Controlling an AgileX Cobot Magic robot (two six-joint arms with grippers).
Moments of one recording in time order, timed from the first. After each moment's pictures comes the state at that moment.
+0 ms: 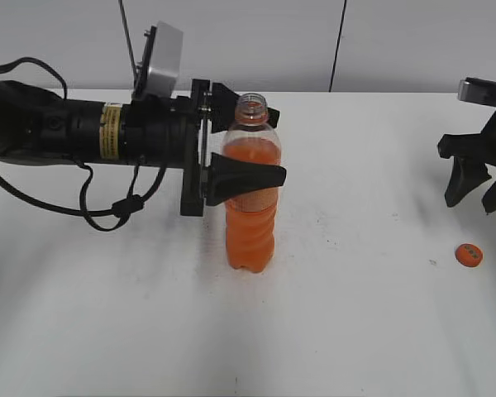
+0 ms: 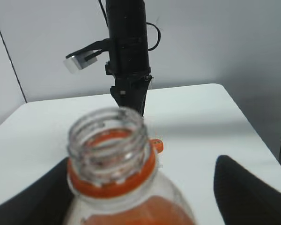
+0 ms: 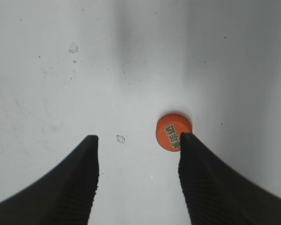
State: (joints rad) left arm -0.34 2.00 -1.07 1.36 -1.21 -0.61; right arm -0.01 1.90 -1.27 0.18 0.95 -0.07
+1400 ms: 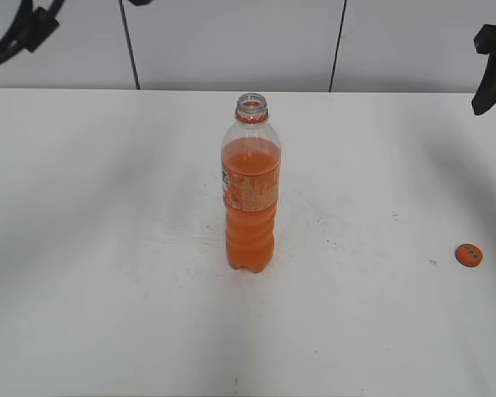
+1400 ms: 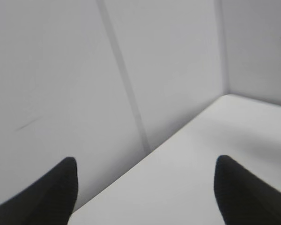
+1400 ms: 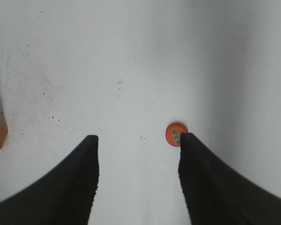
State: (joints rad) left arm -0.35 1.44 -1.07 1.24 -0.44 -0.99; right arm -0.01 1.76 -1.52 0.18 1.17 -0.07
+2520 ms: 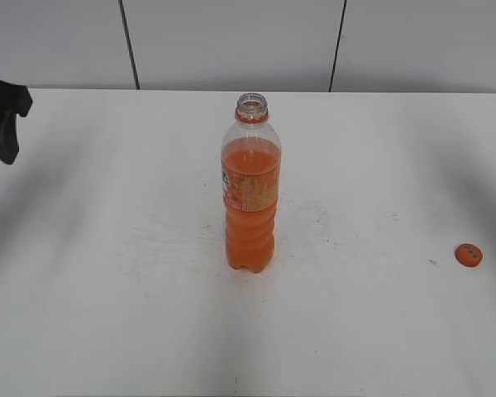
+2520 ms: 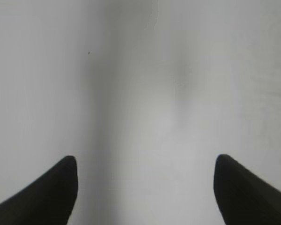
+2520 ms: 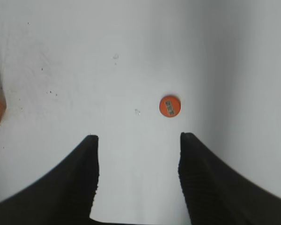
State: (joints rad) left arm -0.18 1.57 -1.26 0.16 1.12 -0.27; right arm -0.01 1.61 -1.42 0.16 1.21 -0.07
